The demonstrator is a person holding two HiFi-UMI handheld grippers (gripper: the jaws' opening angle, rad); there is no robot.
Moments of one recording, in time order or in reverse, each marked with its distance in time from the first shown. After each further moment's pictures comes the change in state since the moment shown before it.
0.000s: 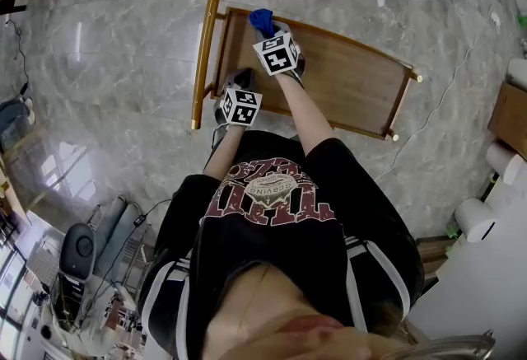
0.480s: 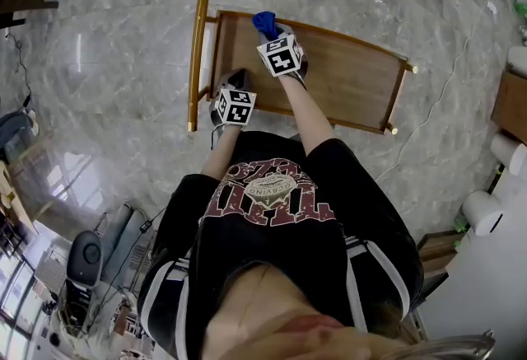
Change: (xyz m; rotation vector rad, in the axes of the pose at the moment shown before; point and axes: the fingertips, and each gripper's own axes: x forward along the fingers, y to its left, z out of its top) left arm 0.000 -0.002 0.002 0.018 0.016 0.009; right arm -0.023 -0.027 -0.019 0.038 -0.004 -0.029
